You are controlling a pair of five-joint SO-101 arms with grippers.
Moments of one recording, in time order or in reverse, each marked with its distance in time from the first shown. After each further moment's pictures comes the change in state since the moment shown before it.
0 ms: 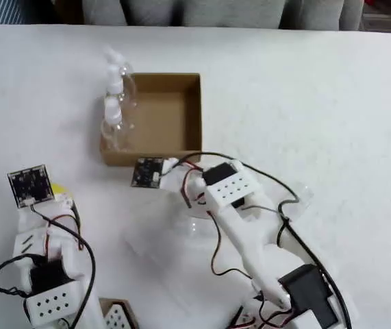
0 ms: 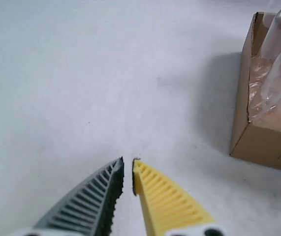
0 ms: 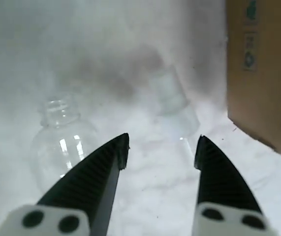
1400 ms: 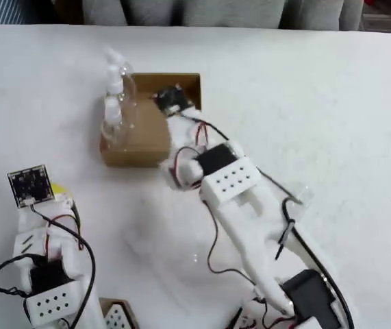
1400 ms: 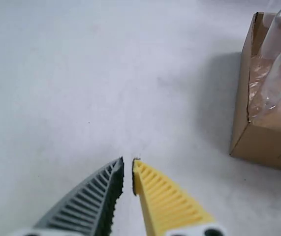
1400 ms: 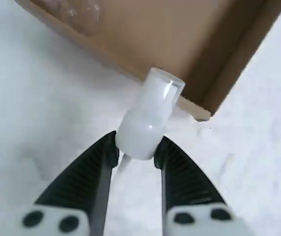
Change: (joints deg) left arm 0.0 0.0 0.0 0.0 0.0; right arm -3.8 -2.3 -15.4 6.9 -59.6
